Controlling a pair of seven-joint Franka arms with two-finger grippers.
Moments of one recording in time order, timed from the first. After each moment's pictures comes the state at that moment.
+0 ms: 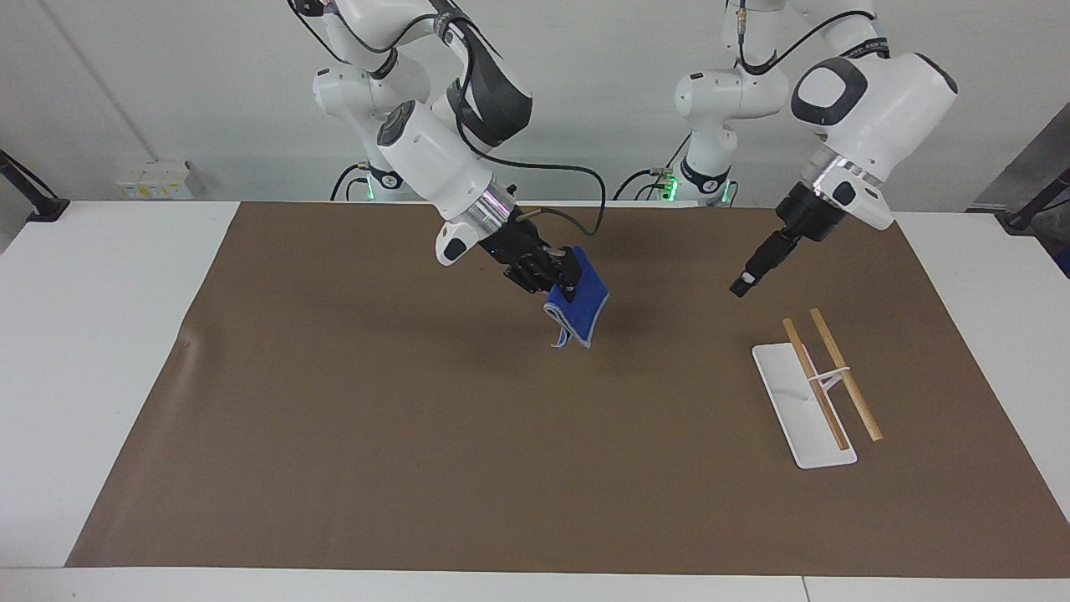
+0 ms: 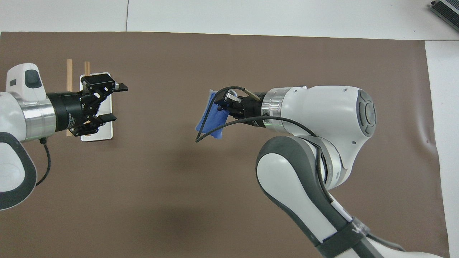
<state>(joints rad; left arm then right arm) -0.02 -0.15 -0.17 -2.09 -0.69 2.33 -0.66 0.19 0.17 0.31 -1.82 0.69 2.43 0.51</state>
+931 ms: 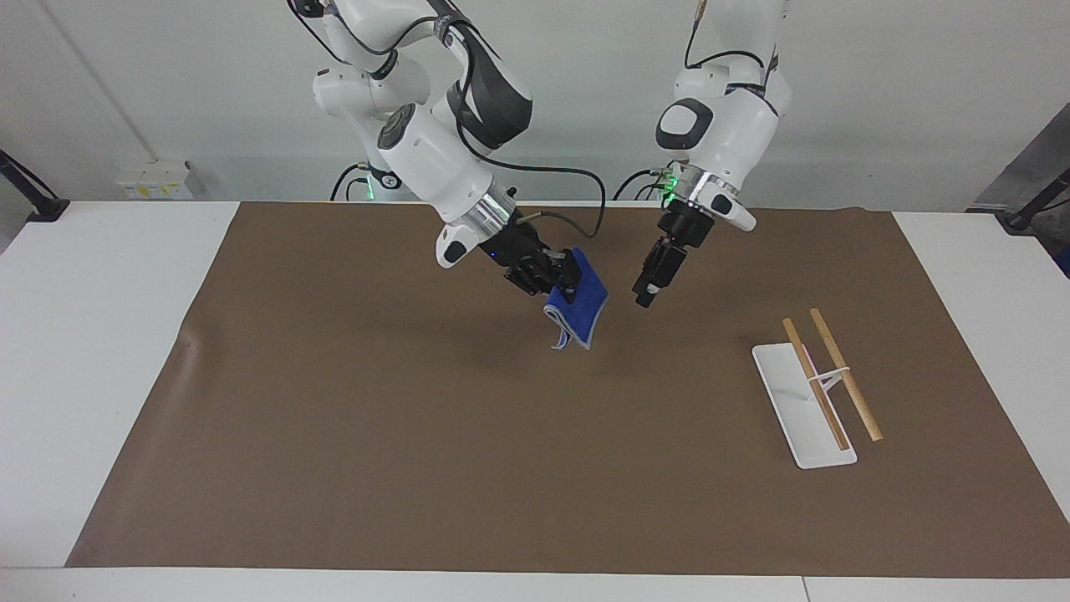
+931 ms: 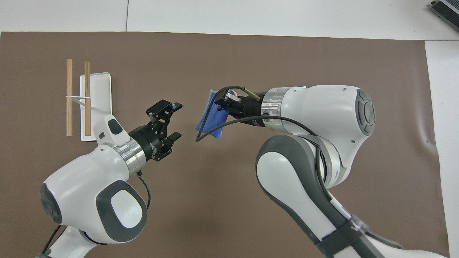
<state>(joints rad) -0.42 -0.11 -0.17 -2.33 -1.00 2.96 -0.89 0.19 0.18 0.31 -1.82 0.69 2.43 0.51</state>
